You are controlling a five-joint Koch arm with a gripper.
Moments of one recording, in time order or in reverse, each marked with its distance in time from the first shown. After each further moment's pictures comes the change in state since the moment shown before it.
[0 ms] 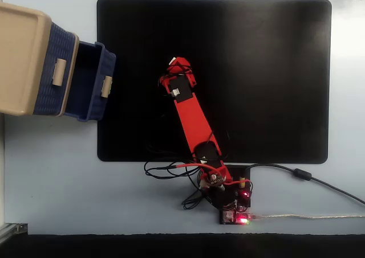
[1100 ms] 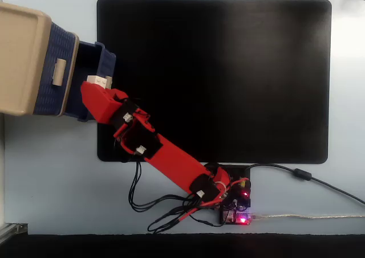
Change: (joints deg) arm -22.8 10.5 -23.6 0.1 102.2
